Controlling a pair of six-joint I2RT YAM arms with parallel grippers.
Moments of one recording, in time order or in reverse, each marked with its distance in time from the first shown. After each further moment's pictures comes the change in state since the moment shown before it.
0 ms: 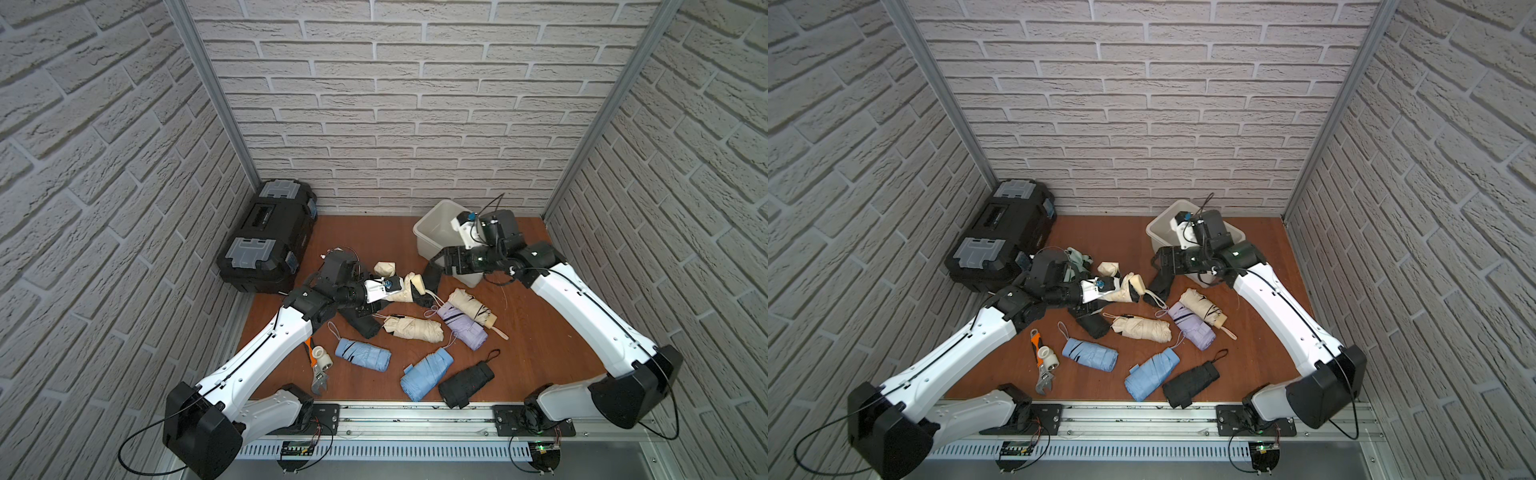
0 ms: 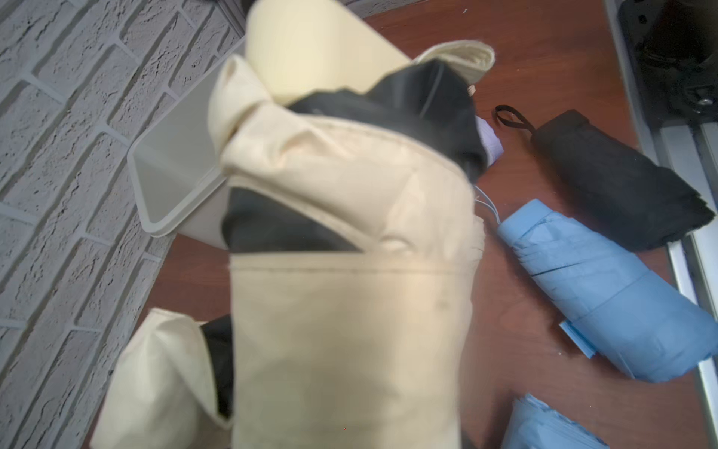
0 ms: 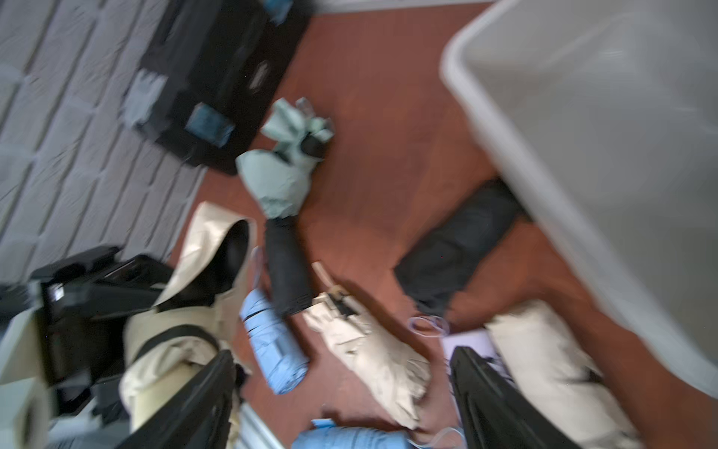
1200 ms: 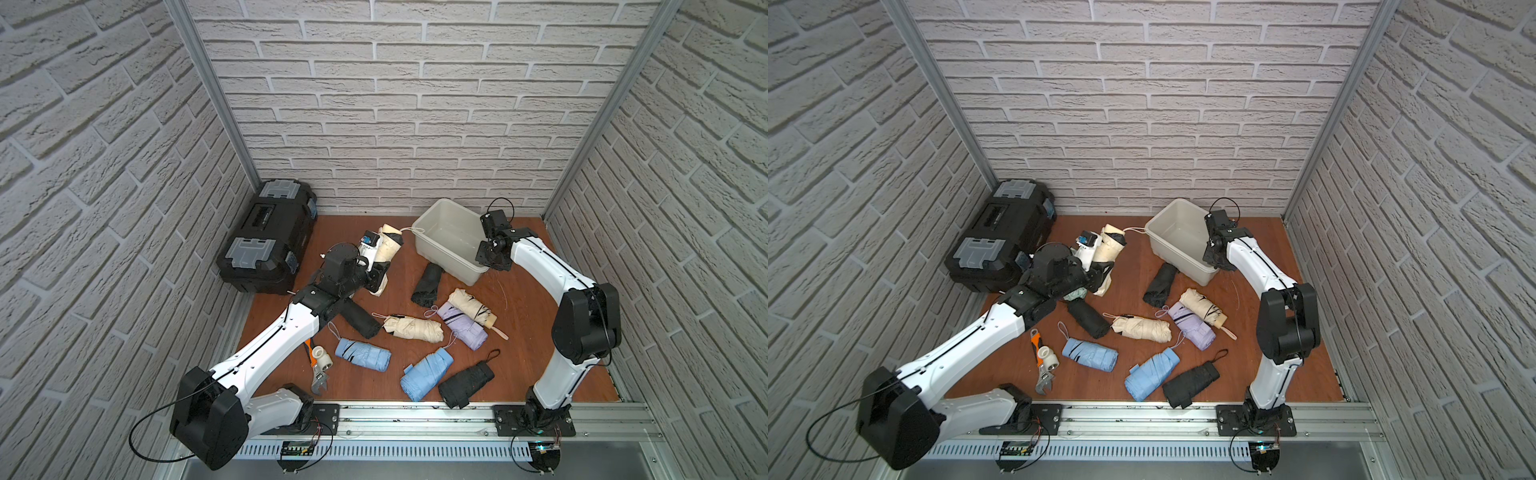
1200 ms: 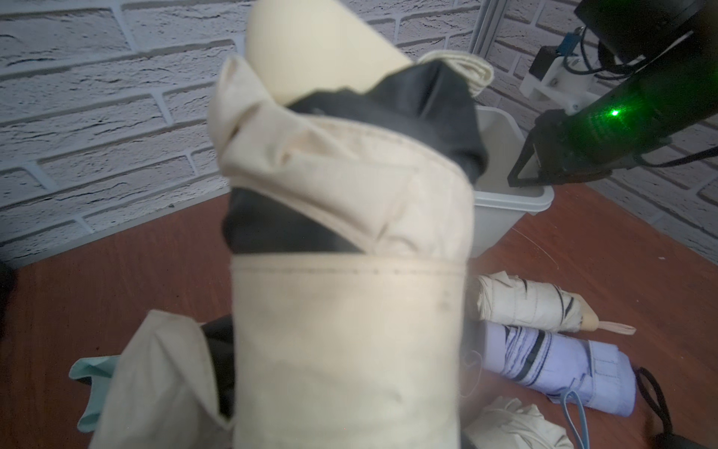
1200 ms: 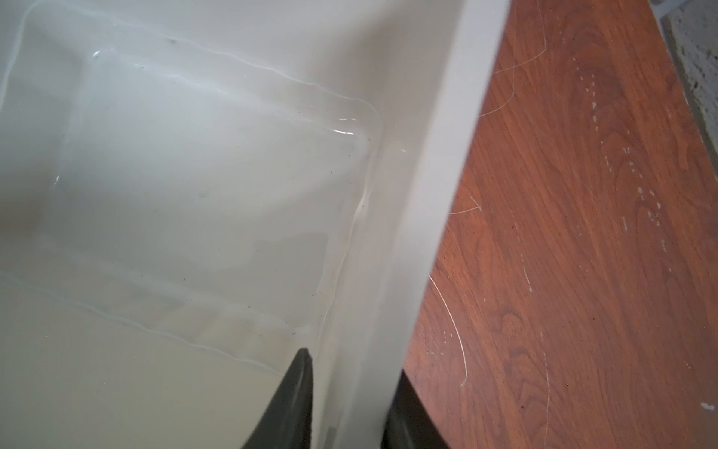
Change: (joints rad) left arm 0.000 0.062 -0.020 0.334 -0.367 -0.782; right arm -0.215 0.439 0.054 0.016 0.420 0.169
